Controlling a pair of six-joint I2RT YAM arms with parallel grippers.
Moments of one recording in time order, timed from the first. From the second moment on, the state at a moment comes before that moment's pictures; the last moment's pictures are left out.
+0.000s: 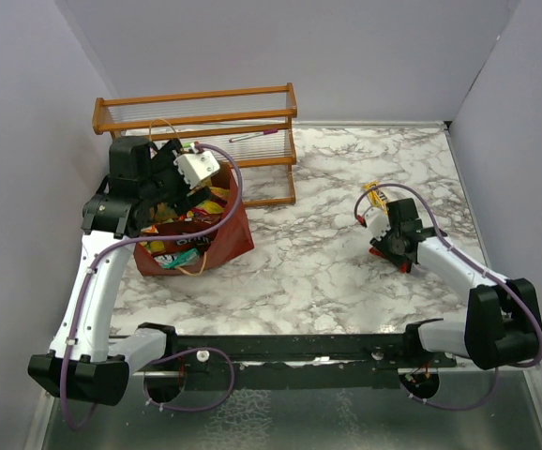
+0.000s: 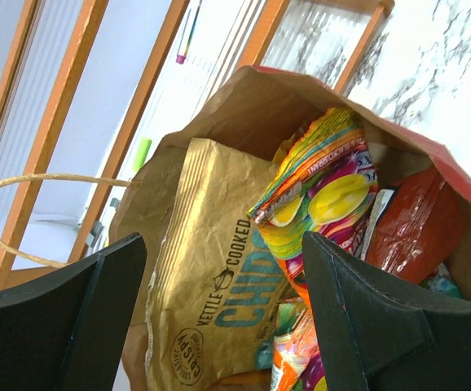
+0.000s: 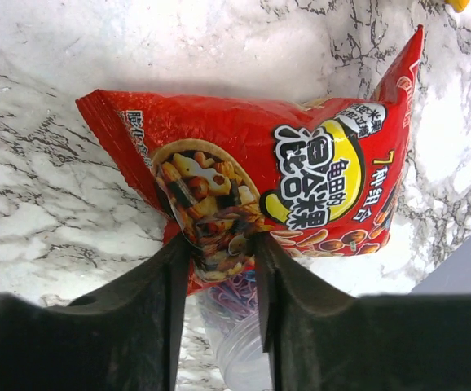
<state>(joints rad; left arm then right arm) -0.14 1.10 1.33 -0.78 0.39 0.84 0.19 1.28 0.65 -0.47 0.15 -0.66</state>
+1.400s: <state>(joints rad) -0.22 1.14 1.39 -0.64 0.76 0.56 0.19 1.19 1.02 -0.83 -0.53 -0.66</state>
